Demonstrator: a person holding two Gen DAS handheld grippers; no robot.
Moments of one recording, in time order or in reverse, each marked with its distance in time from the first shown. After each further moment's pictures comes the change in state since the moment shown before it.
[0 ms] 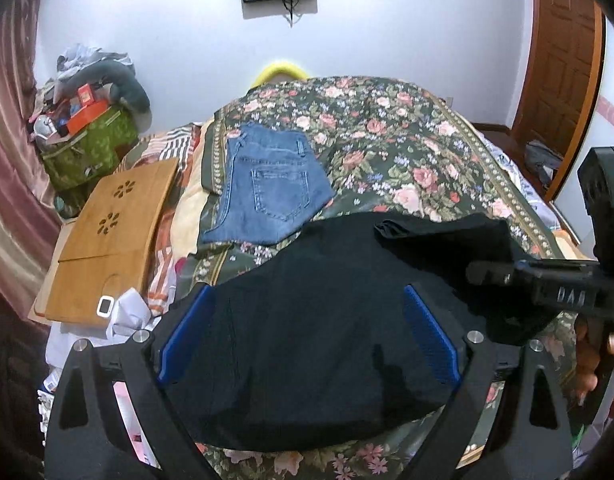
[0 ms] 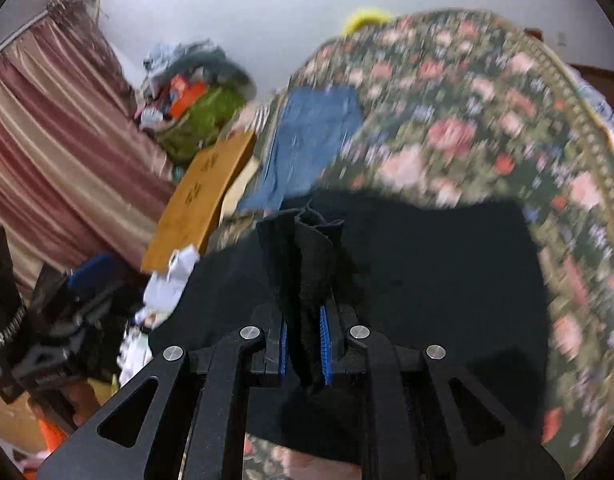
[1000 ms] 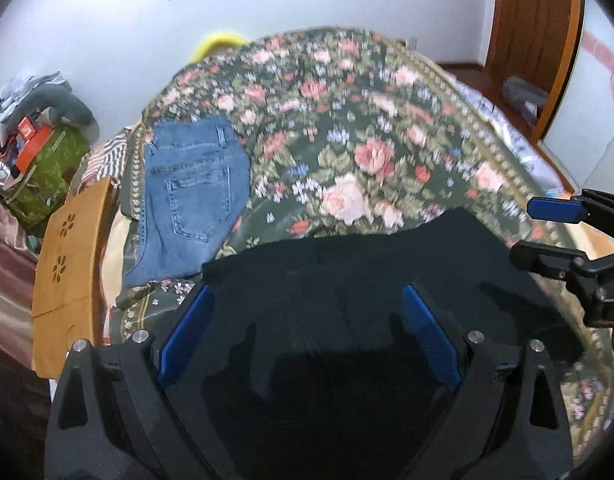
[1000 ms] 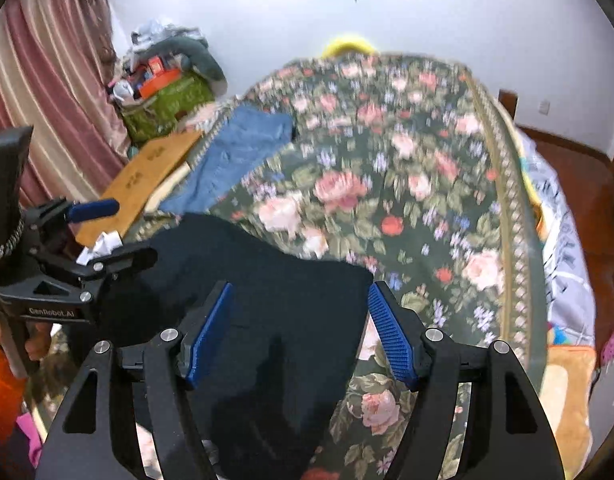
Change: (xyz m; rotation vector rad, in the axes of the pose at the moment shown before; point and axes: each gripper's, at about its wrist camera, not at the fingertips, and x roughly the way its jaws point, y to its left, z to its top) left arm 0.113 -0.109 0.061 0.190 0.182 -0.043; right arm -0.038 -0.086 0.042 -0.176 -0.022 -0.203
